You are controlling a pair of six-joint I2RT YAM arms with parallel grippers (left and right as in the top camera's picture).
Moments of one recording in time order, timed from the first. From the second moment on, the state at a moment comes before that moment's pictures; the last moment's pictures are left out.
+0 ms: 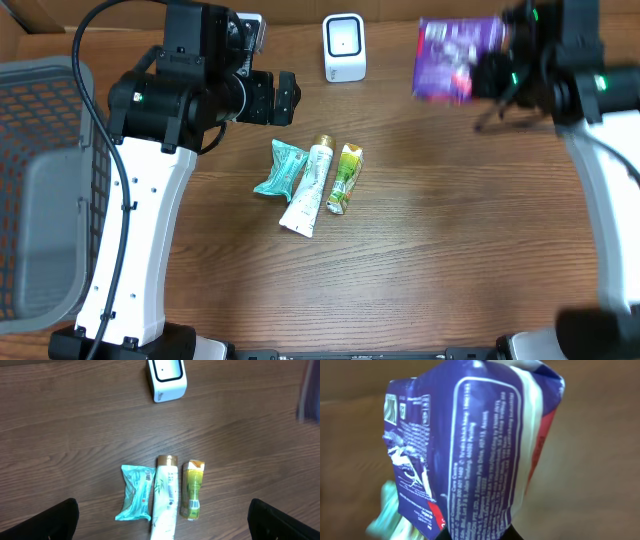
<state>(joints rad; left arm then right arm) -0.22 1.61 1.92 -1.21 0.14 -0.10 0.12 1.68 1.87 -1.04 -0.11 0.25</state>
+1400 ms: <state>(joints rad) -0.22 1.61 1.92 -1.21 0.14 -0.10 0.53 2.33 1.99 0.13 0.83 -1.05</state>
